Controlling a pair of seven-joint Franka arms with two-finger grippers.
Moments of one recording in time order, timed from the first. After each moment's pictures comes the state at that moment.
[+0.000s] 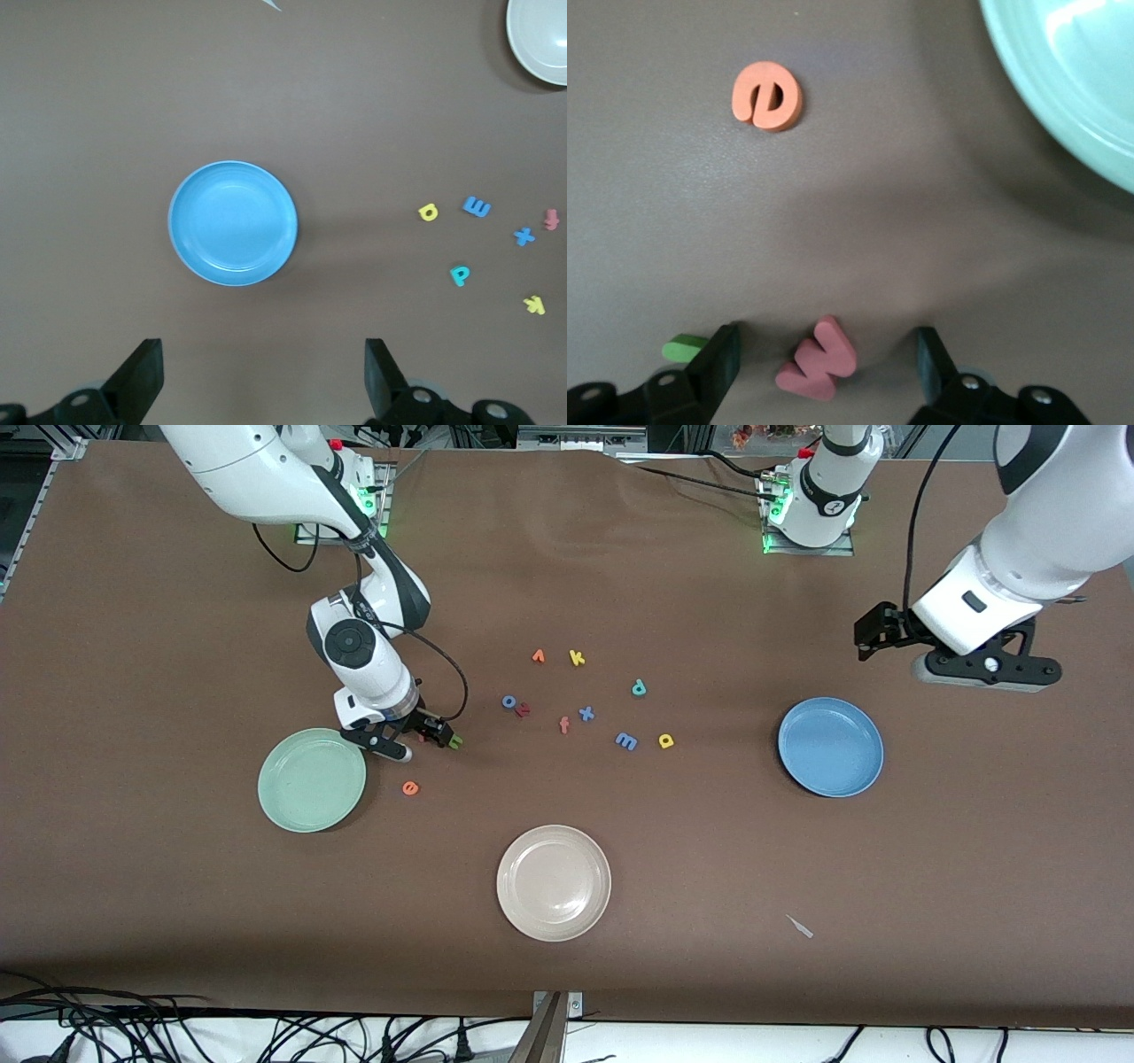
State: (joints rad) left arm 0.02 0.06 -0.26 -1.63 0.02 1.60 -0.16; right arm 0.32 0.51 0.12 -2.15 -0.16 2.72 0.93
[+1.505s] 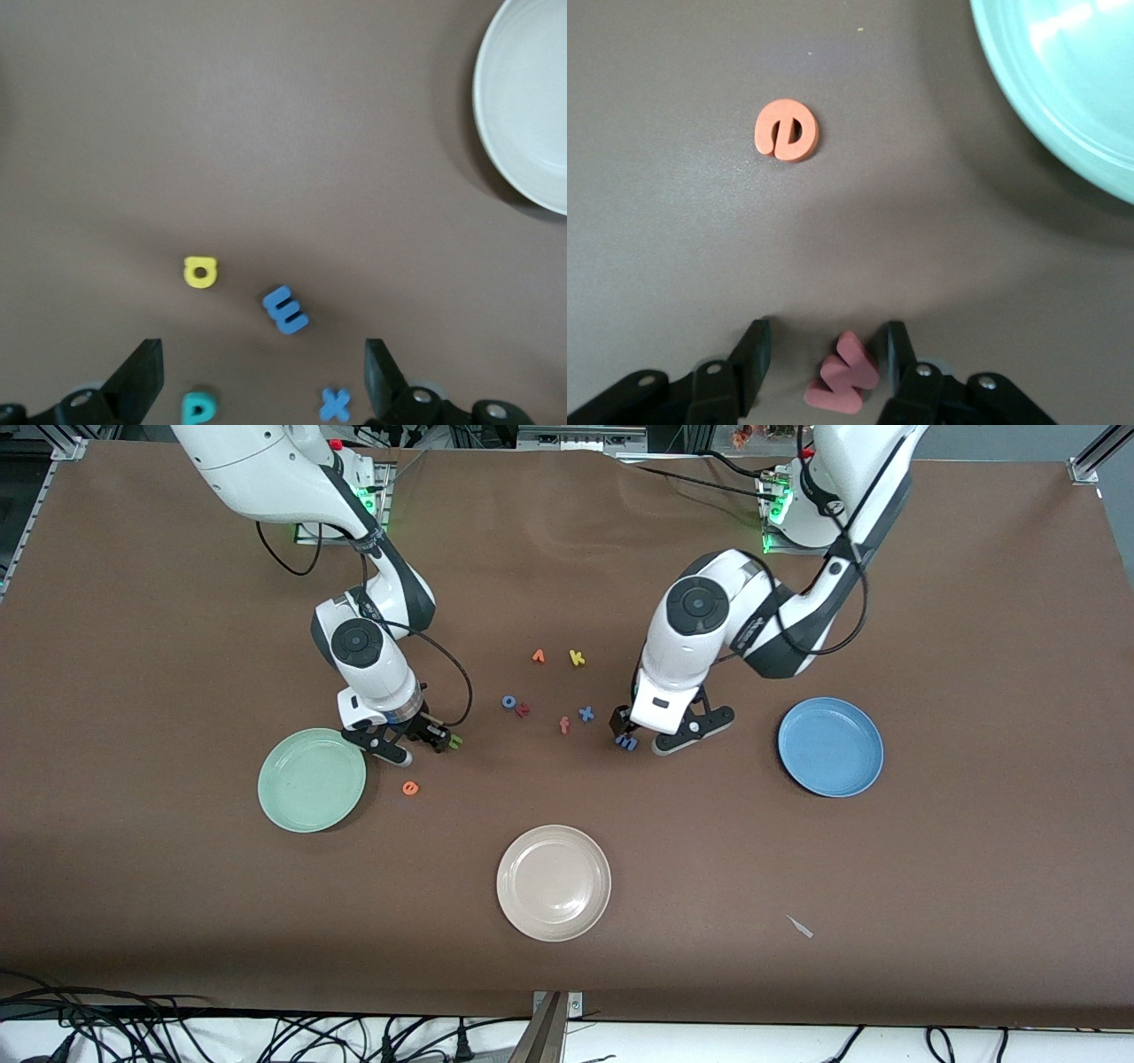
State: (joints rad) left arm -0.25 0.52 -0.42 -1.79 0.26 2.30 -1.30; right arm 0.35 0.51 0.09 -2.13 -0.16 2.71 0.99
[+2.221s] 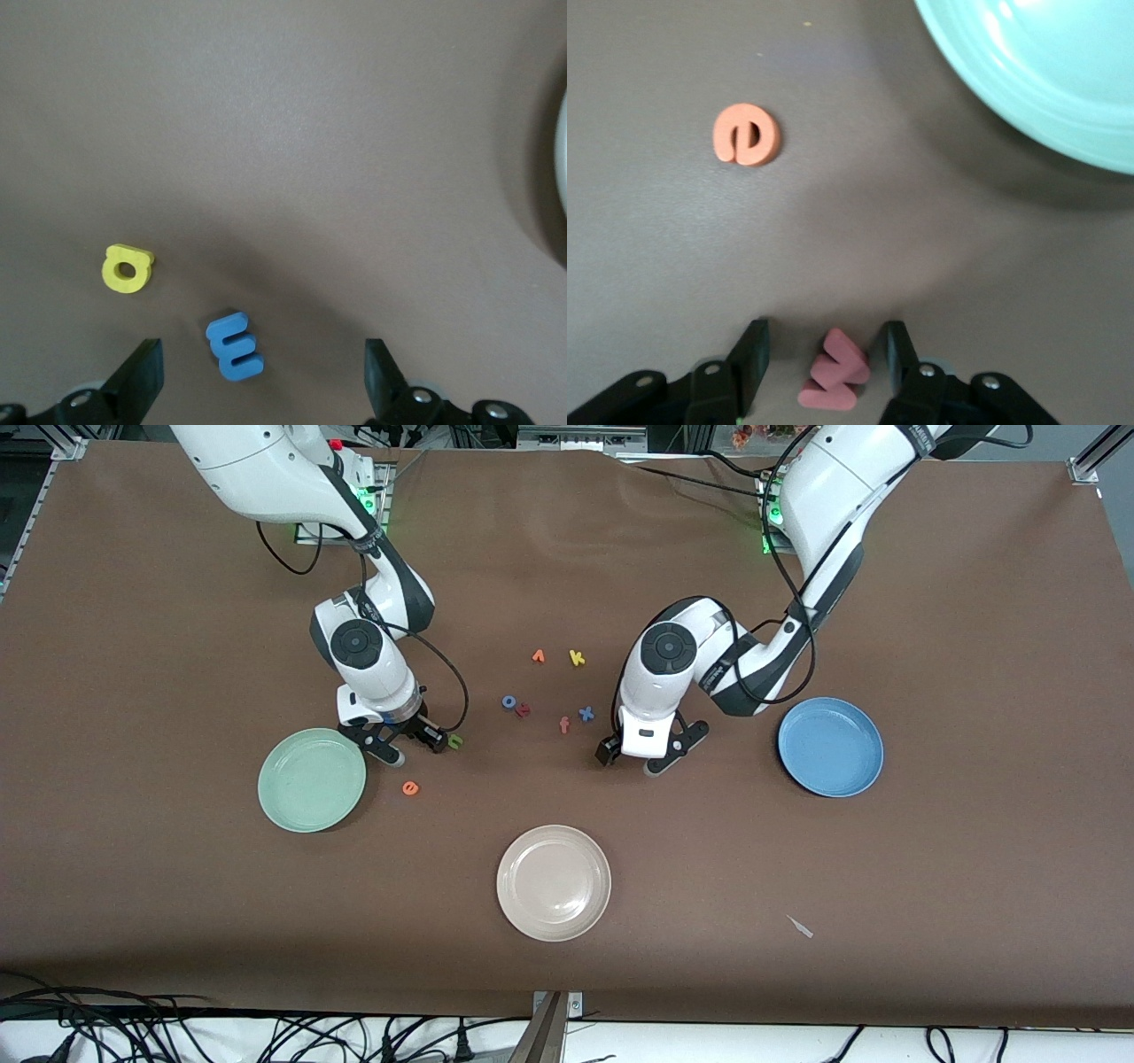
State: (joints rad) left arm -0.28 0.69 -0.40 -1.72 0.34 2.40 -1.56; right arm 0.35 0.50 0.09 -2.13 -0.16 2.69 1.12
